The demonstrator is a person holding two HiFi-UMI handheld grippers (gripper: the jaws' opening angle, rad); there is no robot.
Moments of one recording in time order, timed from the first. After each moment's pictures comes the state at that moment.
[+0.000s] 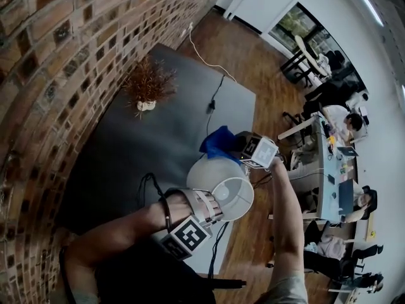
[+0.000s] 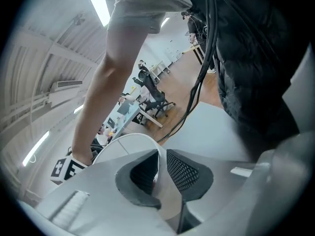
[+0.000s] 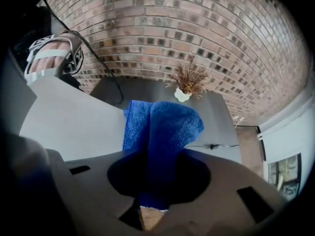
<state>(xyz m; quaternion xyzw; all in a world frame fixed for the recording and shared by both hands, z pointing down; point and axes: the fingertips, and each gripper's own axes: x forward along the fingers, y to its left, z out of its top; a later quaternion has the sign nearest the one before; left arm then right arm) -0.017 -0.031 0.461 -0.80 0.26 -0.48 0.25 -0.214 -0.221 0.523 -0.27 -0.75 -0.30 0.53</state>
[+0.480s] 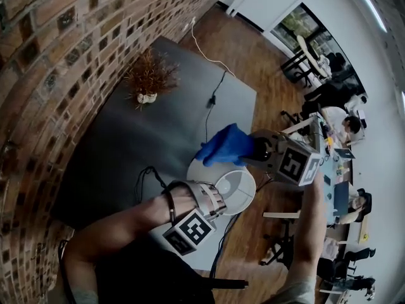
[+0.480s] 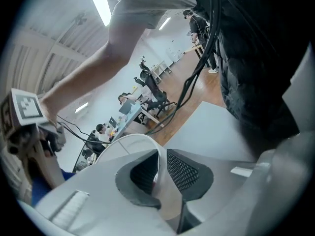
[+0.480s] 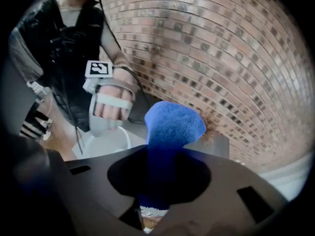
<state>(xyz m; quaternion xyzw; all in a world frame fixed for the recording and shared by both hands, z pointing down) -0.021 -0.042 0.456 -0.79 0.28 -0.48 0.26 -0.184 -0.101 0.364 -0.43 -0.70 -0.41 0.40</state>
